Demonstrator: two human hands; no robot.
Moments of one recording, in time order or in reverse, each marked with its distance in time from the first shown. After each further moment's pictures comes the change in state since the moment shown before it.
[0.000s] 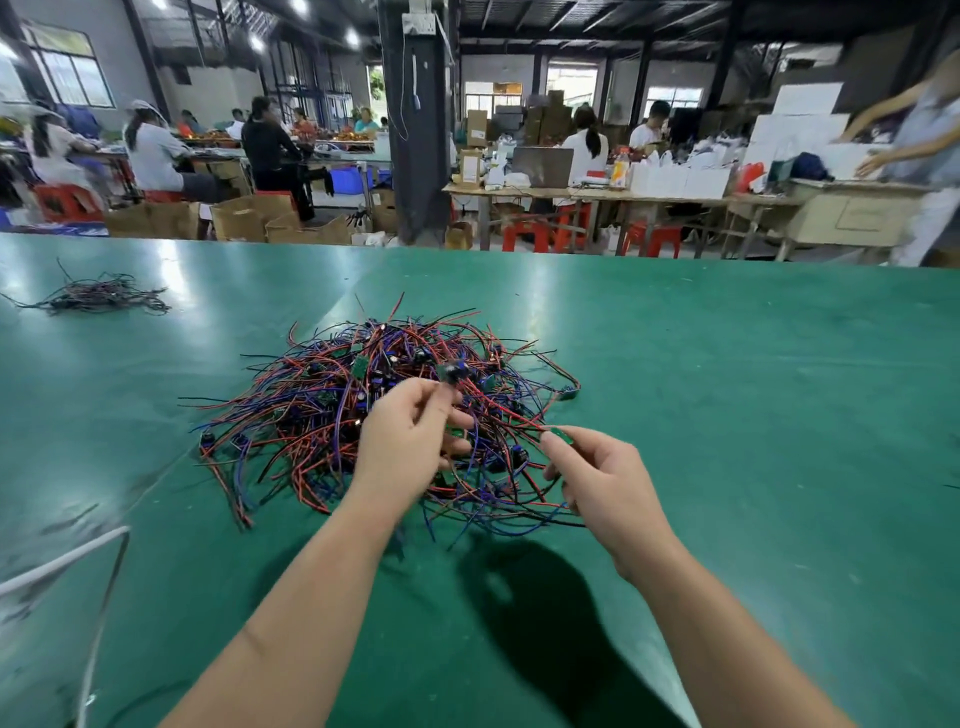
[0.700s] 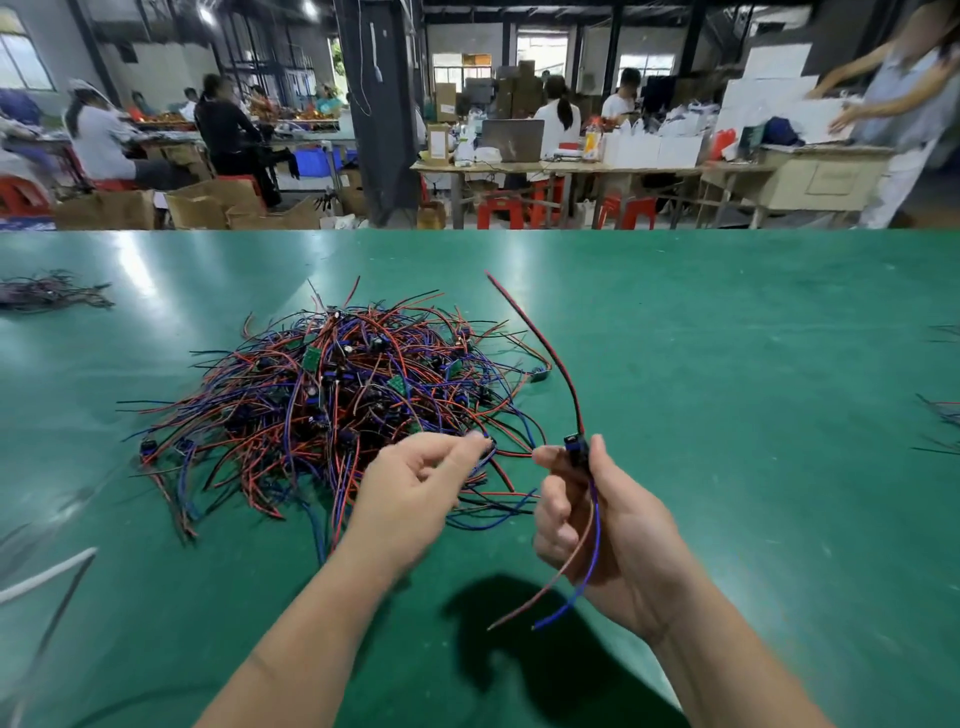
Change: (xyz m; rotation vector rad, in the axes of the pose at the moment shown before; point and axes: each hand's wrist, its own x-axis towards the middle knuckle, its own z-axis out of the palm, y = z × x) left_hand -0.040 -0.005 0.031 0.015 -0.151 0.034; right_hand -0.030 0.000 -0.021 1.092 -0.206 0.450
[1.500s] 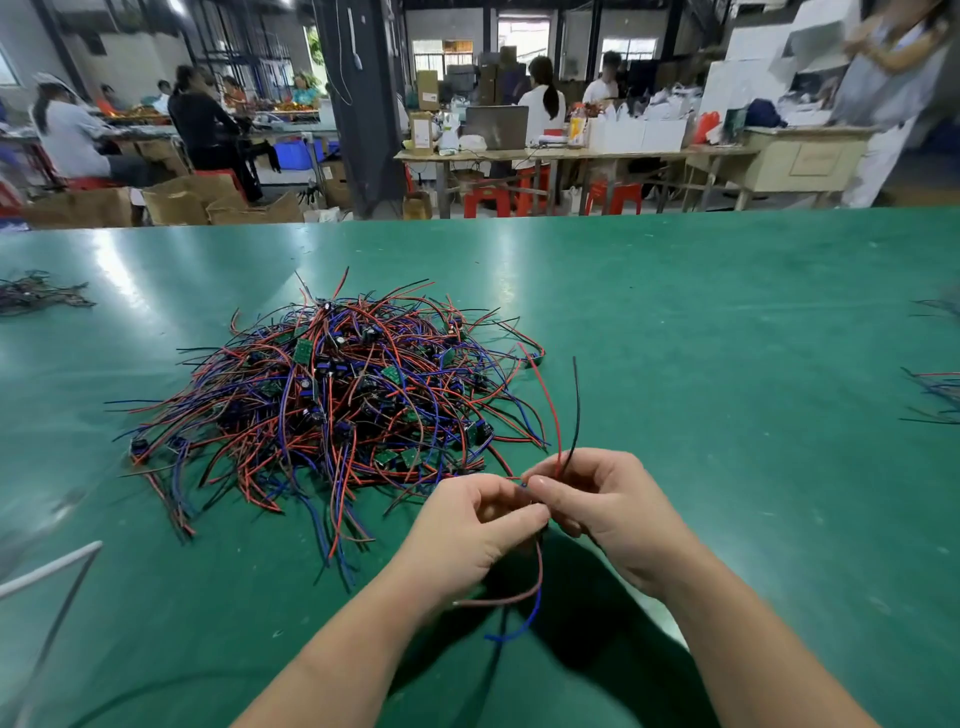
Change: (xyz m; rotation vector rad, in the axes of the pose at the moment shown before) left_hand -0.019 -0.018 0.026 -0.190 -0.365 -0.188; right_hand 0.004 0.003 -0.022 -0.837 0.070 -0.214
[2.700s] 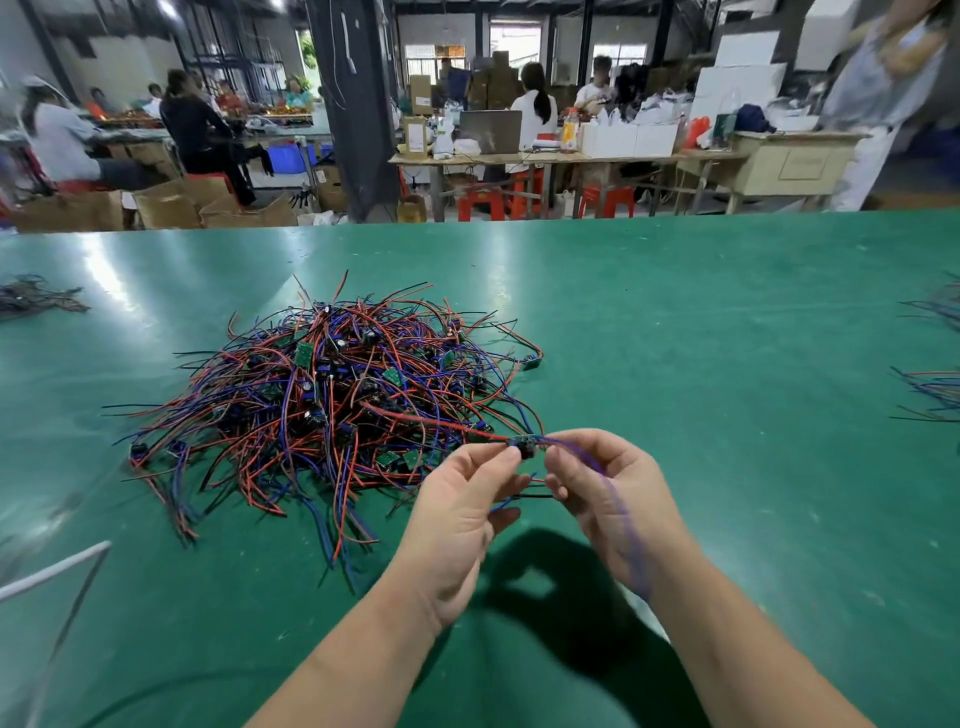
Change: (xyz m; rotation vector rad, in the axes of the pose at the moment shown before) left_hand 0.003 0.008 0.009 -0.588 0.157 -0.068; right_hand 0.003 -0.004 0.011 0.429 0.167 -0.032
